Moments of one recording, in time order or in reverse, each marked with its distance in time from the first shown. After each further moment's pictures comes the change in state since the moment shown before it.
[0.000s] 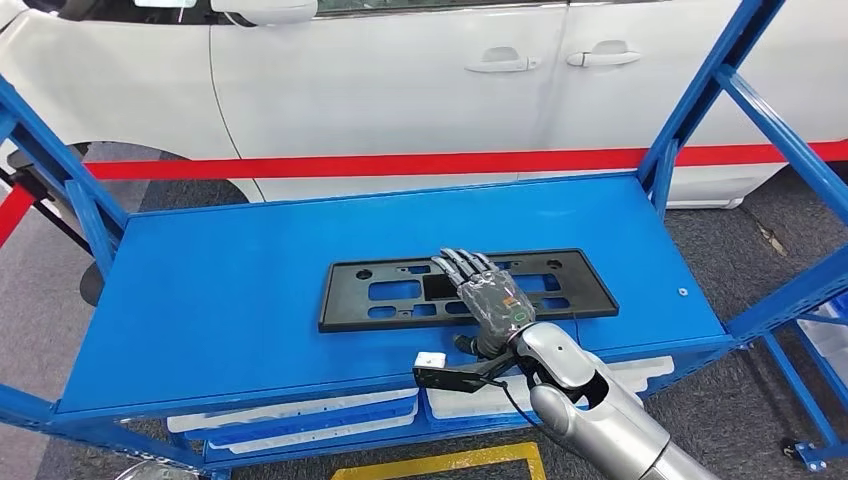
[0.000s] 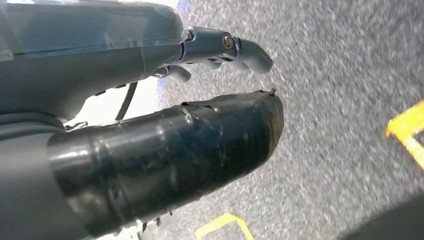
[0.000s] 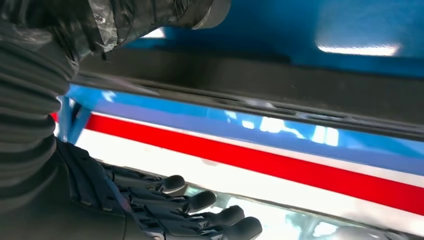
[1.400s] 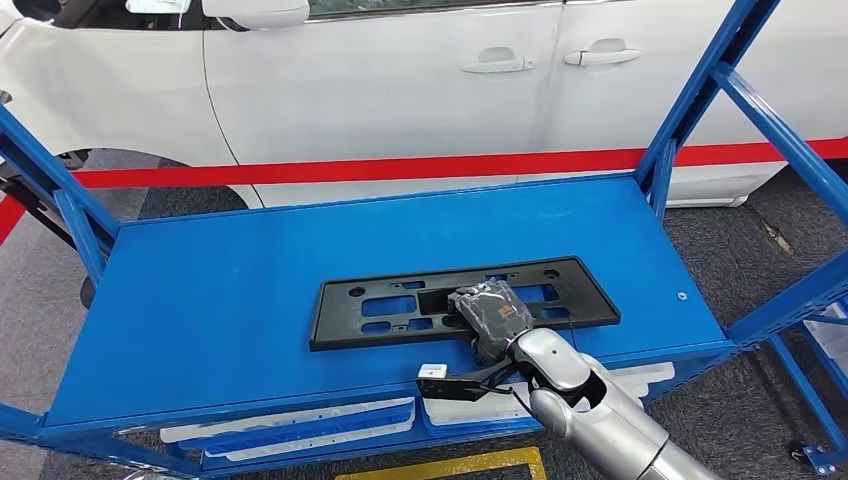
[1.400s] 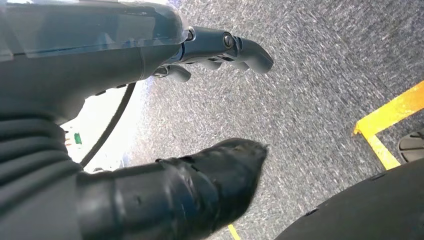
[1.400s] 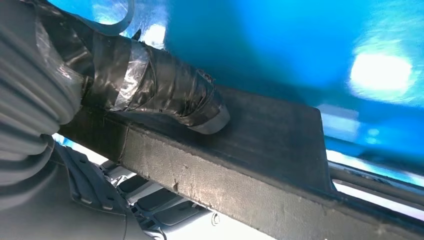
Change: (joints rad) left arm -0.002 0.000 0.022 0.000 0.044 -0.002 -0.031; right arm 0.010 -0.014 0.030 0.026 0.007 0.039 -0.005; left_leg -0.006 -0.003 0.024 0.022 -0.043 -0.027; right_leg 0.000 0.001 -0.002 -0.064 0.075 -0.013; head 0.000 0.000
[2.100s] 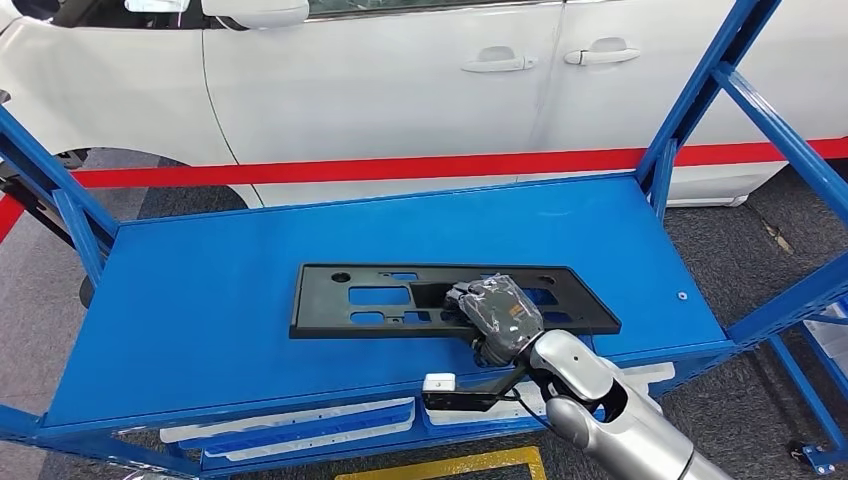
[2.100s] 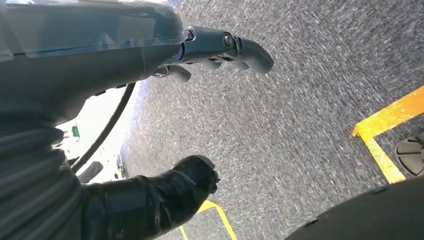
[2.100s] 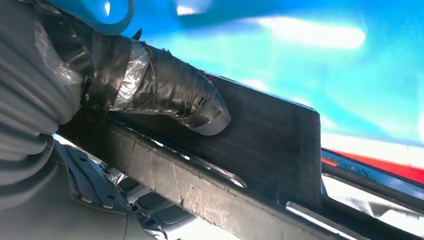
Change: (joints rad) left arm 0.002 0.000 0.023 0.000 0.005 0.015 -0.004; right arm 0.039 -0.063 -0.019 -0.186 -0.060 -0.074 -0.080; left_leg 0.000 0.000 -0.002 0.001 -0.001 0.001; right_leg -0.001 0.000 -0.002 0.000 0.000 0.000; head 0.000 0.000
